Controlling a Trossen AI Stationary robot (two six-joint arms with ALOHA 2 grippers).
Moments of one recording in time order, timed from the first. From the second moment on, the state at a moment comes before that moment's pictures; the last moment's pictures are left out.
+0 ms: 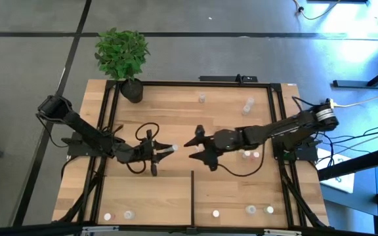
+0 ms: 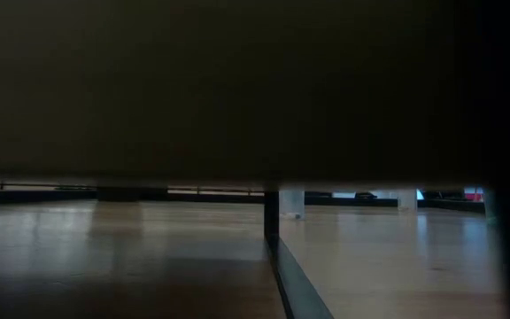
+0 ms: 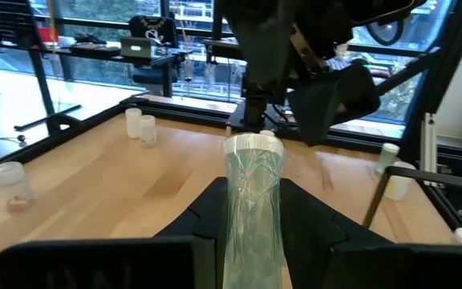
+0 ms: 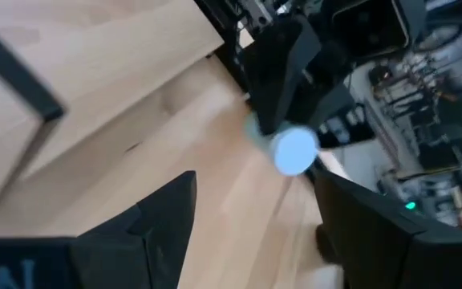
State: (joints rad) left arm -0.48 1.29 0.44 0.75 -0.70 -0.18; right arm 0.22 1.58 1.10 0.06 0.14 -0.82
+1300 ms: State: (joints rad) left arm -0.48 1.29 0.44 0.74 -0.64 -0.18; right arm 0.19 1.75 1.29 0.02 0.08 -0.88
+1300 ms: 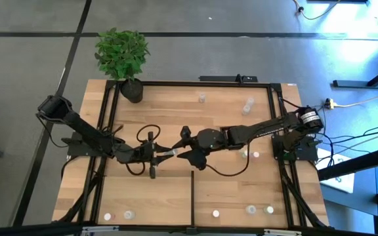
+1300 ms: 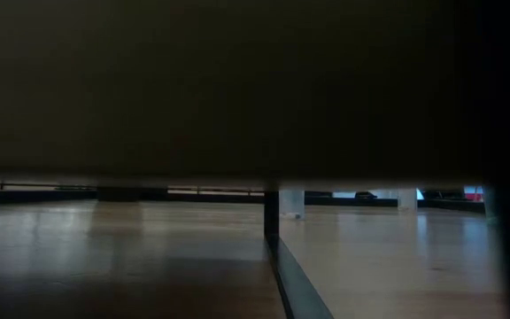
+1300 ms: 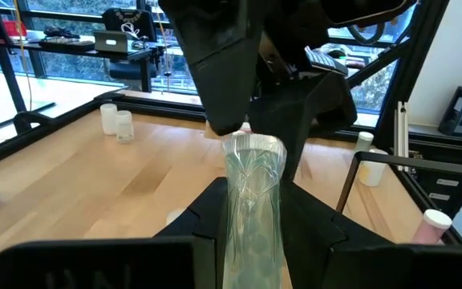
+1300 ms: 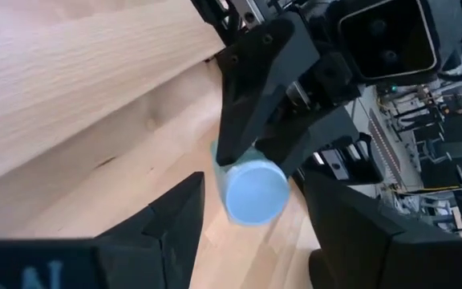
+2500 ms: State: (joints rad) left arm -0.48 1.29 0.44 0.72 -0.63 -0.18; right arm 0.19 1.79 1.29 0.07 0.04 -0.84
